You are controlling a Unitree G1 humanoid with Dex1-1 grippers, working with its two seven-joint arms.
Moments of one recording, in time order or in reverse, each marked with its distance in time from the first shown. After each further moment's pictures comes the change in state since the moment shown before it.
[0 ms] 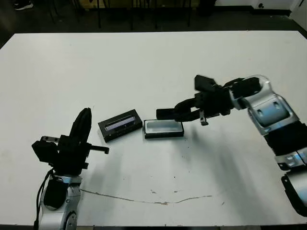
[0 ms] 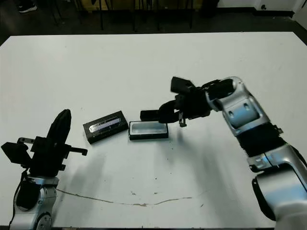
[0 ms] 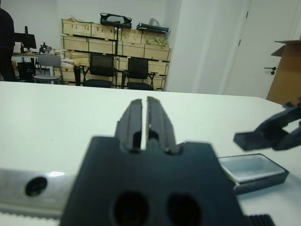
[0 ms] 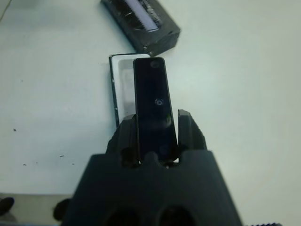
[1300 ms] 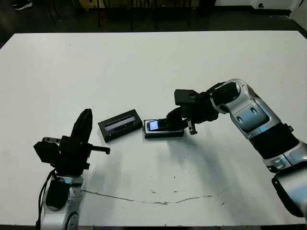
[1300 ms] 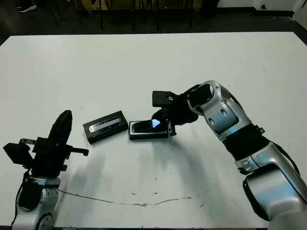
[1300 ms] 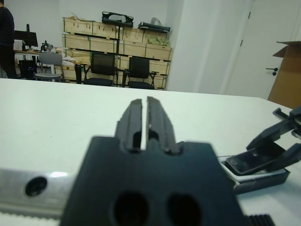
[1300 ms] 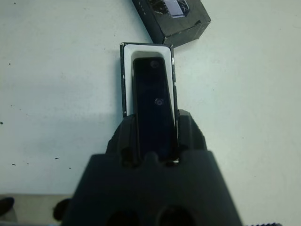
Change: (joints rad) left arm 0.004 0.000 -0.013 0.011 0.008 -0.012 0.017; right arm 0.000 0.041 0.083 -0.077 -0.142 0.025 -0.010
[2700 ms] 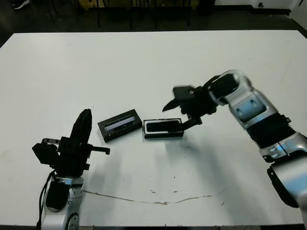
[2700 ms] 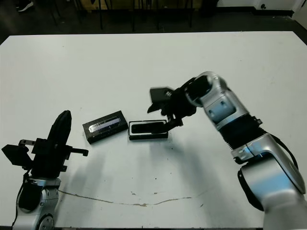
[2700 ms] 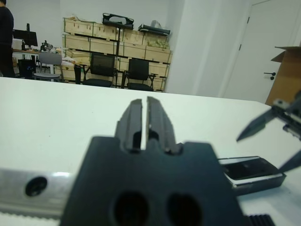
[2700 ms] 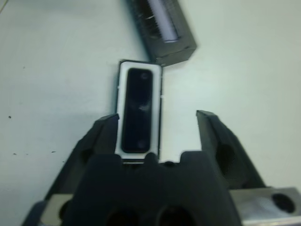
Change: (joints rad) left arm 0.006 -0.003 -0.005 0.003 -0.018 -0.020 0.001; right arm -0.095 0.025 -0.087 0.196 0.043 -0.197 0.100
